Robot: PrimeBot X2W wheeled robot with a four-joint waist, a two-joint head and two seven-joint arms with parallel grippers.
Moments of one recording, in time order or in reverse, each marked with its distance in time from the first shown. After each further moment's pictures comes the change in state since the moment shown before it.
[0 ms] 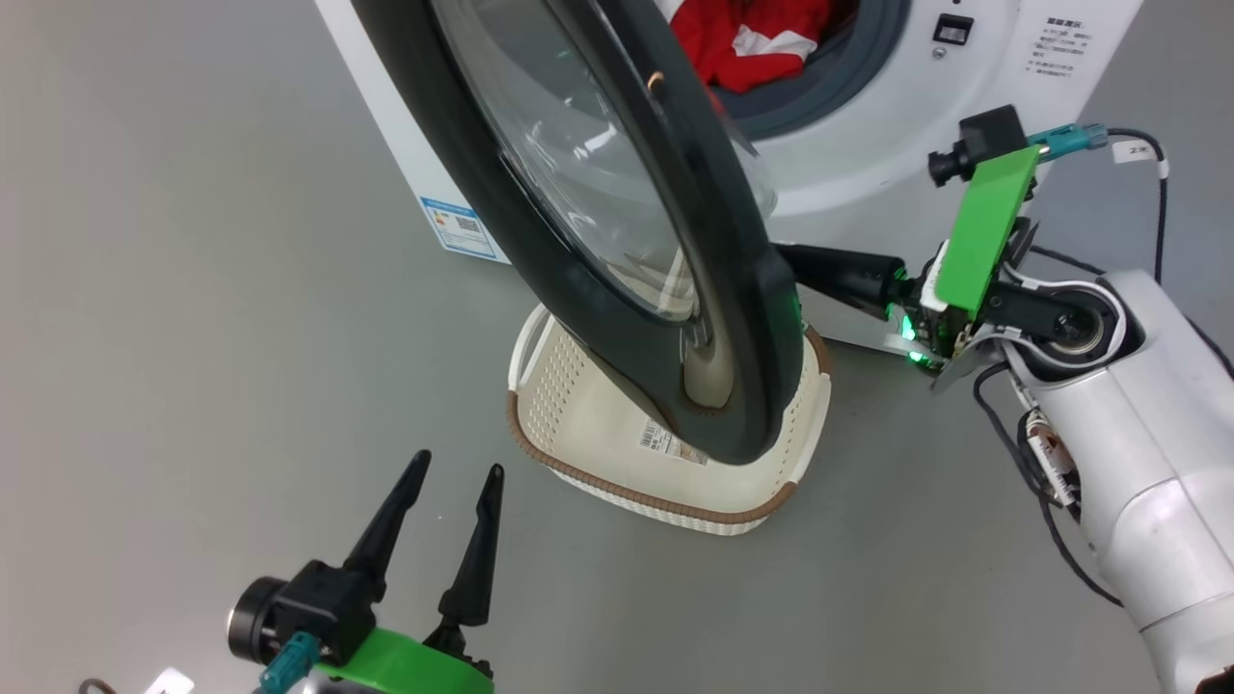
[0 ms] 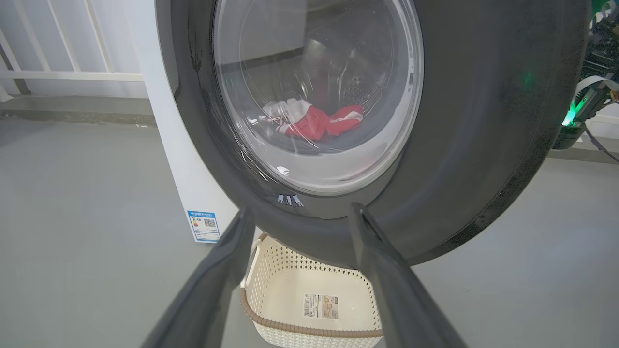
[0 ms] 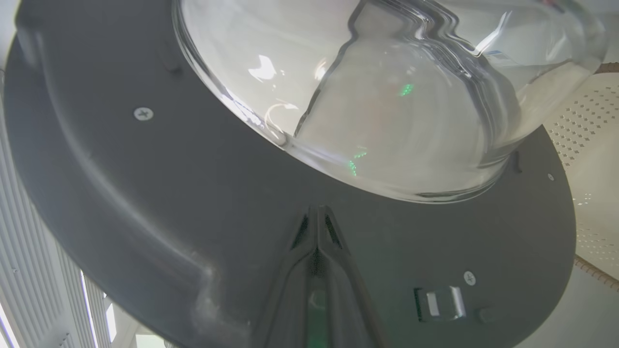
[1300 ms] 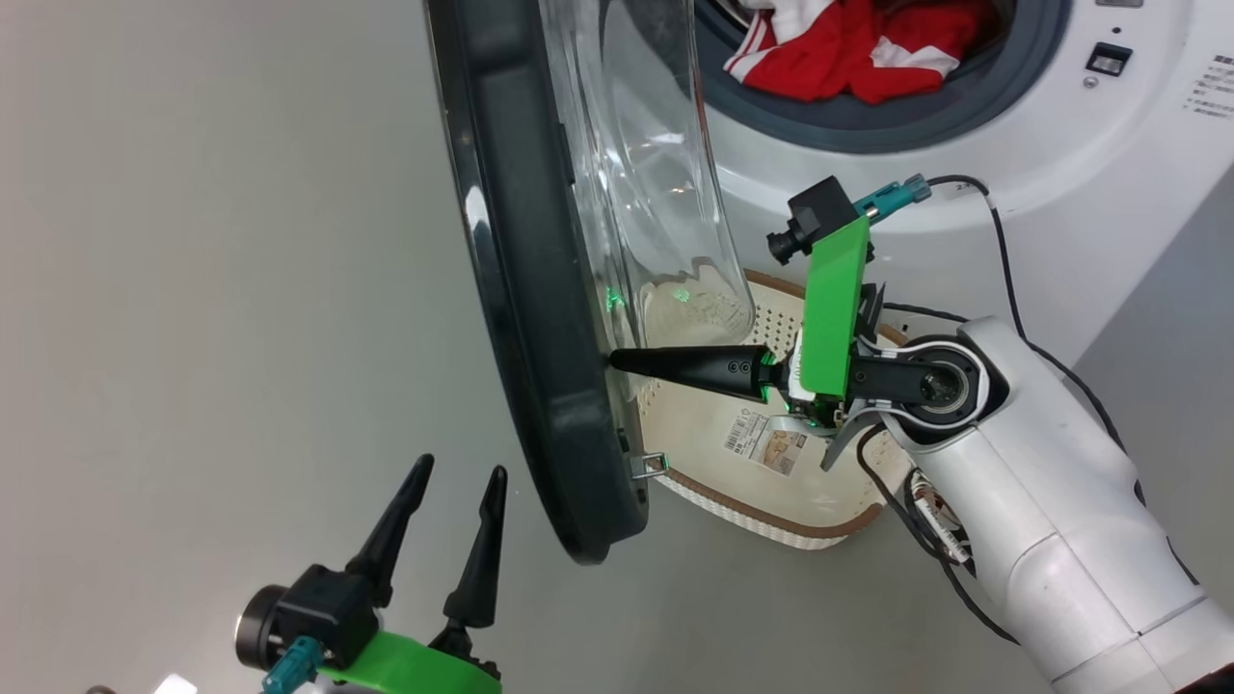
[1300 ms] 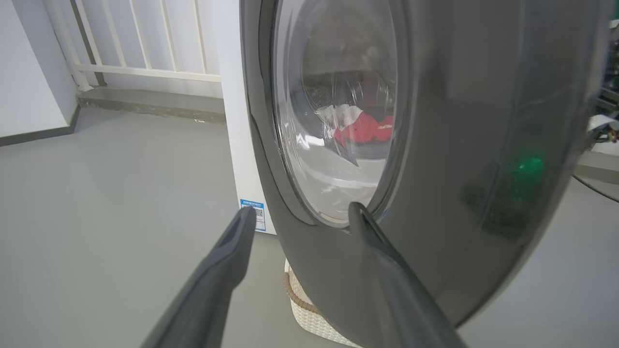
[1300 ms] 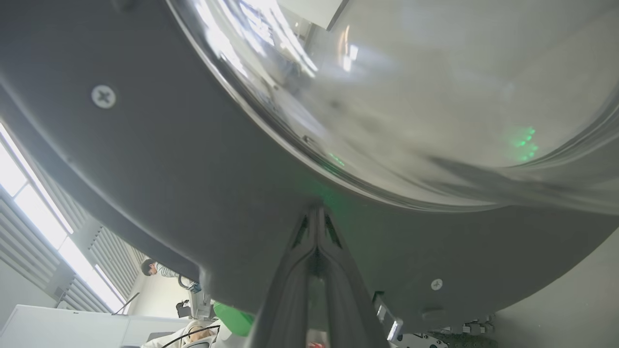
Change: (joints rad) left arm 0.010 0.000 -0.024 -0.013 -0.044 0.029 0.000; right arm 0.053 0.122 0.099 -0.063 -0.054 0.000 0.070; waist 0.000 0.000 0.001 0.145
